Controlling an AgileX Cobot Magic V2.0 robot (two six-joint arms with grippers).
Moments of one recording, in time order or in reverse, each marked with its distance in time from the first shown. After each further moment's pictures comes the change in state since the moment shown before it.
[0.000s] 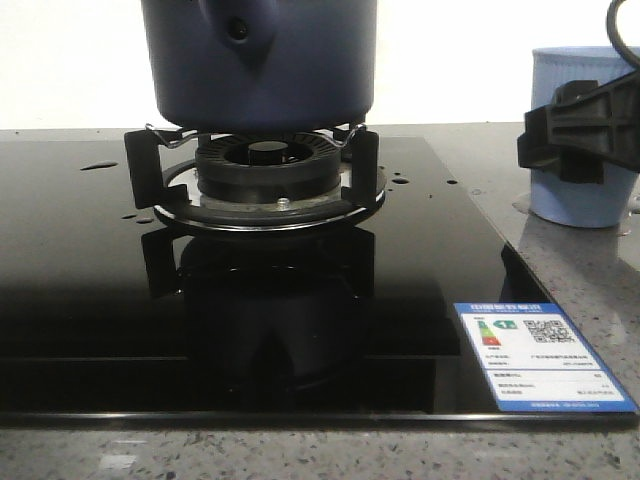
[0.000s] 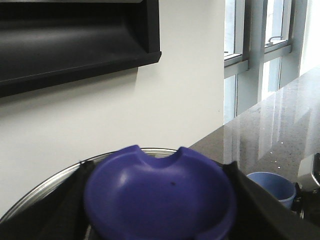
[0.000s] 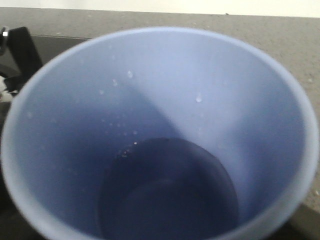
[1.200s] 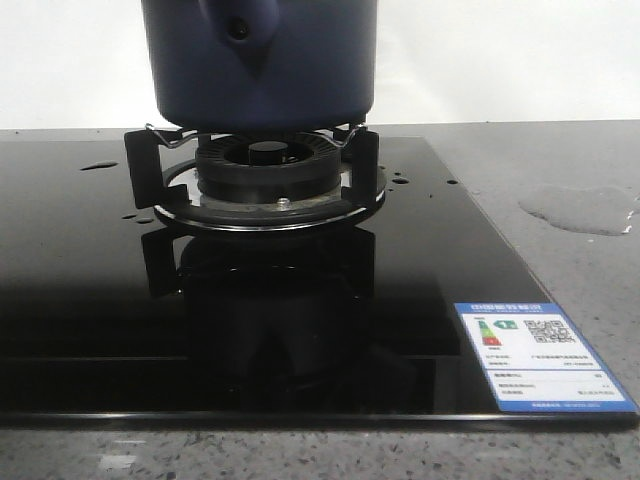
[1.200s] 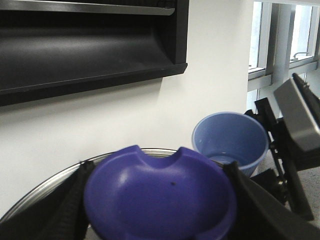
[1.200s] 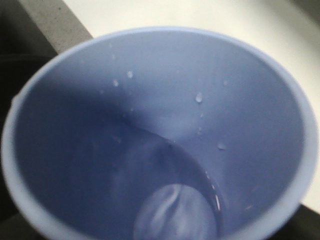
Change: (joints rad) left arm 0.000 0.000 0.000 -0.048 -0.083 -0.002; right arm 0.102 0.140 -0.887 -0.651 0.809 -0.109
